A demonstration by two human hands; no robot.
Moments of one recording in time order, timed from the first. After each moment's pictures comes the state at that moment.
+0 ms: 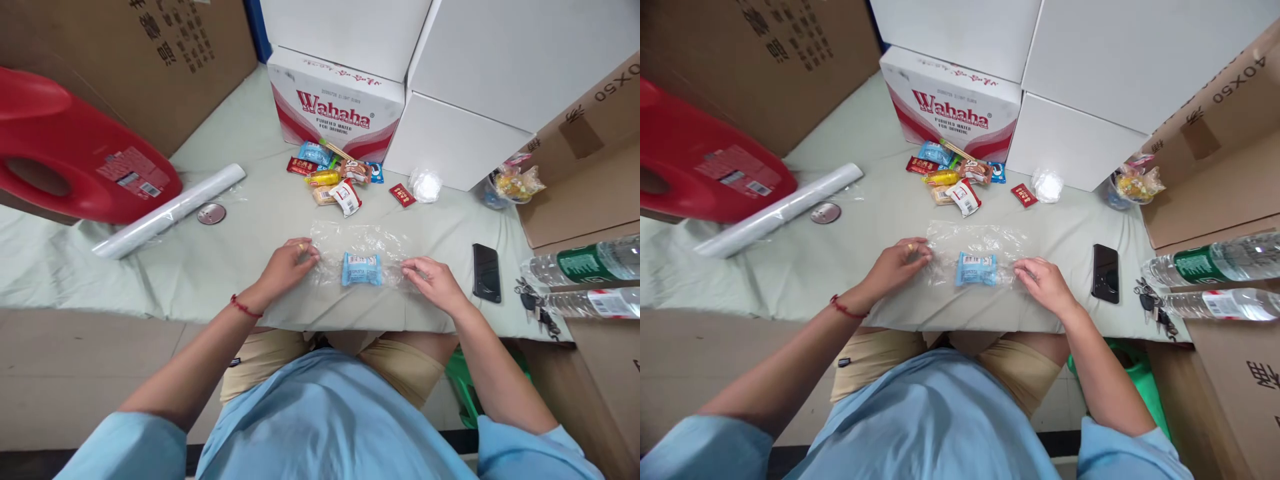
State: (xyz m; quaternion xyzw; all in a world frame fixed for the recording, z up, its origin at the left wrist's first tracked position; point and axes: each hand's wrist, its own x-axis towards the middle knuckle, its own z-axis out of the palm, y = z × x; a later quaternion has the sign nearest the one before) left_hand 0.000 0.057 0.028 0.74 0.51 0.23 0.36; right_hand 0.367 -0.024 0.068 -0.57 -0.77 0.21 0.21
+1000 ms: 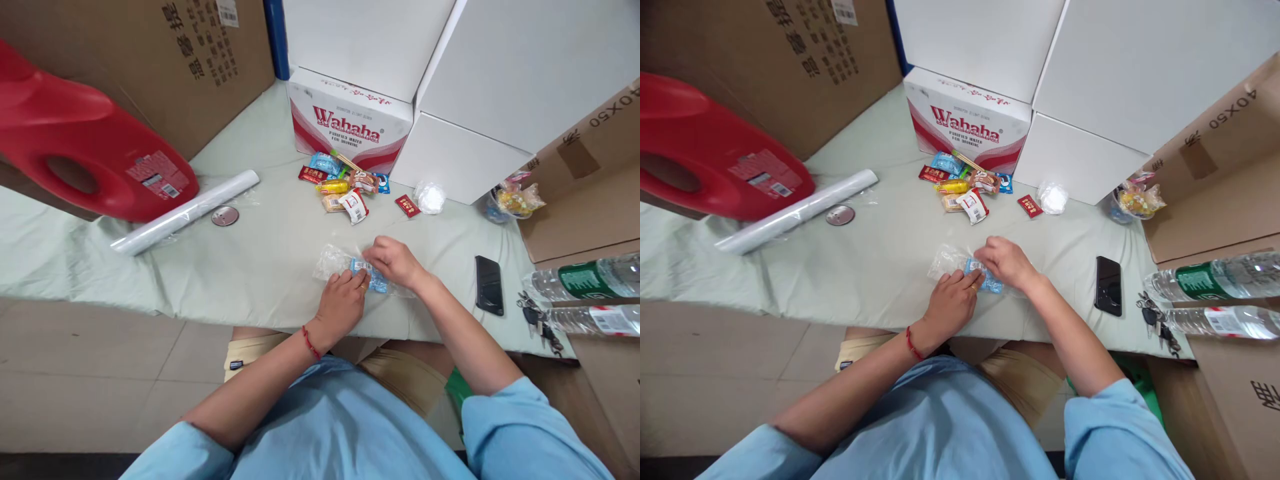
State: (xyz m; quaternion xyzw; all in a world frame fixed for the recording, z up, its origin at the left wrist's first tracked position) left_hand 0.094 -0.022 0.029 0.88 0.44 0.15 0.10; right_hand 0.296 0.059 0.059 -0.43 -0.88 0.16 0.15
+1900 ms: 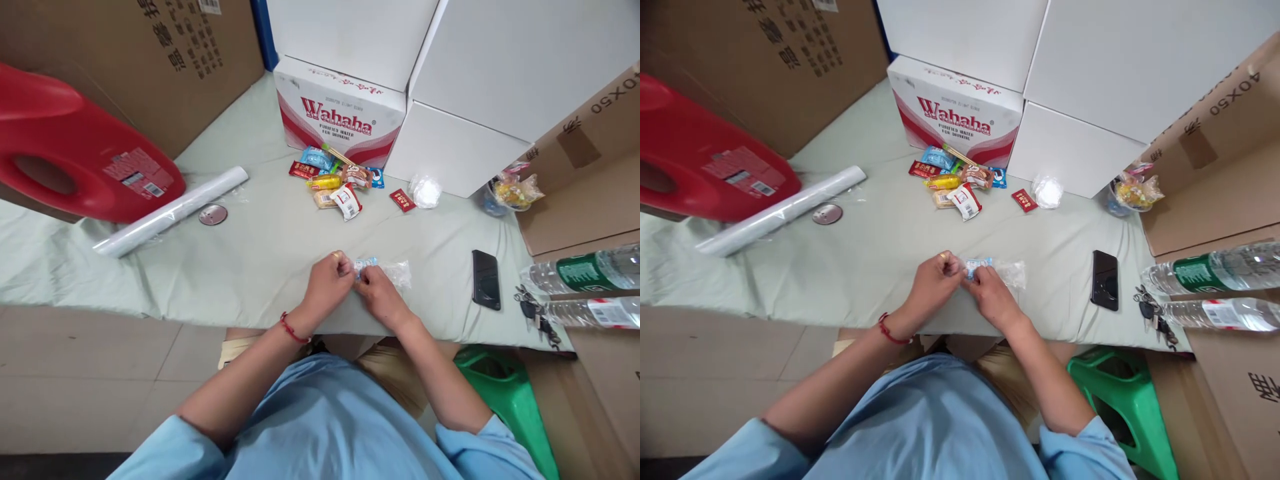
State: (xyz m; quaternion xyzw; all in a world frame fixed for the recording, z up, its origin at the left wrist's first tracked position) left_hand 0.086 0.015 0.046 0.66 0.55 0.31 0.41; right_hand 0.273 -0.024 0.012 -0.49 -0.84 0.16 0.17
